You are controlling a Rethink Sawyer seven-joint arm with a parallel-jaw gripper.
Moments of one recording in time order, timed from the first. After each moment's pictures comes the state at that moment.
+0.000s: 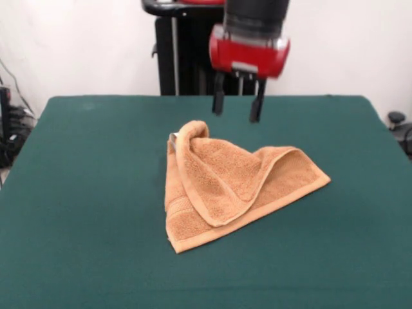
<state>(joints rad) -0.04 -0.70 -0.15 1.74 0.05 0.37 1.84</state>
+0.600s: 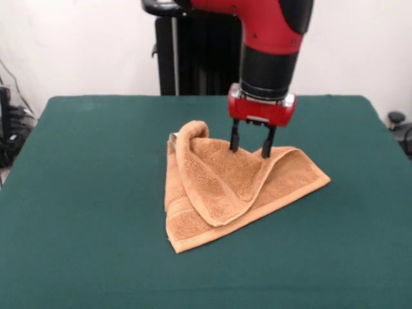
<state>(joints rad) -0.03 -0.53 -0.11 1.76 0.04 0.28 1.84</state>
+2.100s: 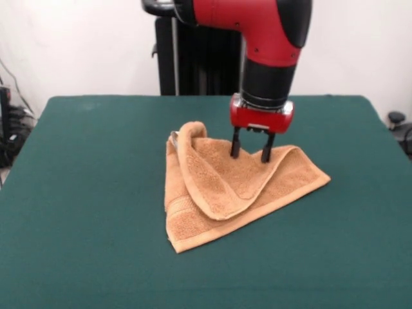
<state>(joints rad) -0.04 -0.49 -0.10 1.78 0.00 0.22 1.84</state>
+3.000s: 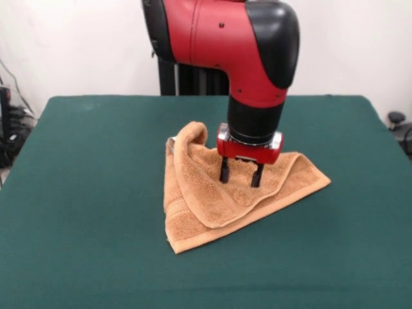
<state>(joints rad) -0.09 -0.37 -0.07 1.53 -0.01 0.47 1.84</state>
